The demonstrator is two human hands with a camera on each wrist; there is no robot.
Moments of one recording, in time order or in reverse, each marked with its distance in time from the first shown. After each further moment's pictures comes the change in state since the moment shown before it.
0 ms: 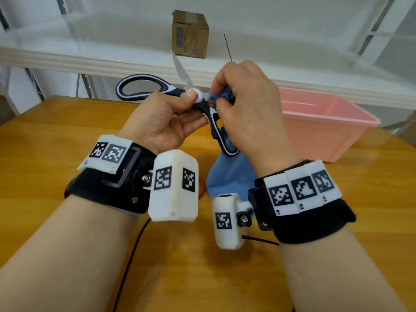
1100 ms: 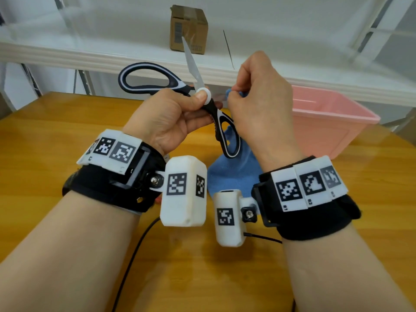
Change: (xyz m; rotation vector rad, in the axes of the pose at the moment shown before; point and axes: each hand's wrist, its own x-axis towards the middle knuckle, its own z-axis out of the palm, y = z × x) left_hand 0.000 -0.007 0.006 0.138 -0.040 0.061; right_hand -0.002 0.001 -0.006 0.065 0.045 0.264
